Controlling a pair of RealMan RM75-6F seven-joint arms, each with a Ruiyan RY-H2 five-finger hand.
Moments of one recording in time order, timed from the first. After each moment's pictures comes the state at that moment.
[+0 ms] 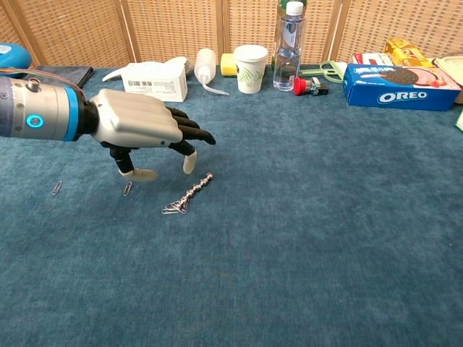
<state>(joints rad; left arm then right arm) -1.06 -1.40 0.05 -1.41 1.51 0.62 0.27 0.21 -1.21 0.16 -1.82 -1.24 1.36 -0.12</state>
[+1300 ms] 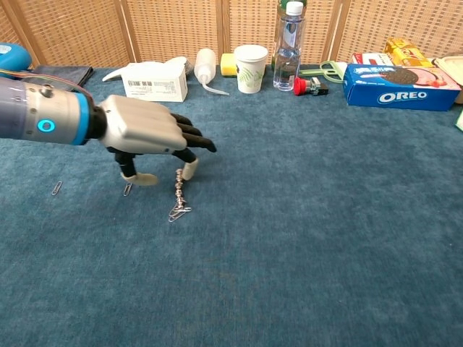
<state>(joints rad) -1.09 -1.41 0.05 -1.39 1.47 0.55 0.33 0.19 -1.20 0.16 -1.82 -1.26 1.36 -0.07</state>
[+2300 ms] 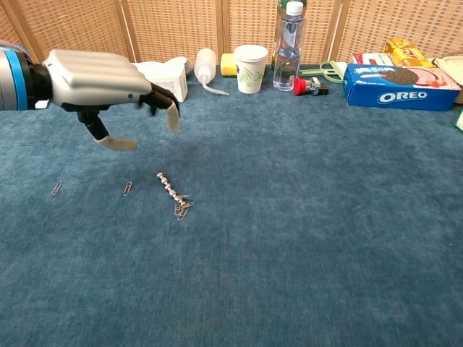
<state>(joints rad) -0.96 -1.31 0.05 -1.40 1.62 0.85 0.06 0.19 -1.20 0.16 -1.84 -1.28 1.37 -0.08</state>
